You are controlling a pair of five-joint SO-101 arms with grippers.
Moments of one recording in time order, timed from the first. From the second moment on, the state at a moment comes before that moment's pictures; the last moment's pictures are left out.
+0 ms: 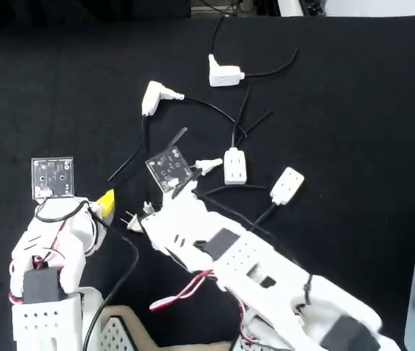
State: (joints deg) left arm -11.0 -89.7 77.0 61.1 -4.2; right arm -46.0 -30.9 69.6 16.5 -12.6
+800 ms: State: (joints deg) left arm -11.4 -89.7 77.0 61.1 -4.2; right arm -43.2 -28.6 72.2 8.8 -12.6
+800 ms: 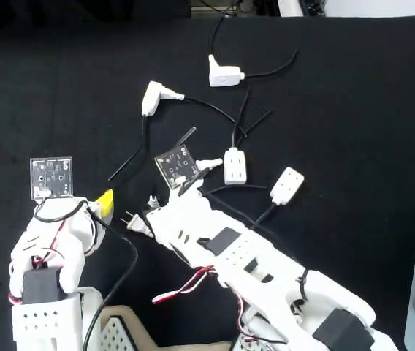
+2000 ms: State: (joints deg) left arm -11.4 -89.7 77.0 61.3 -4.2; right arm -43.9 -19.8 70.0 9.0 -3.6
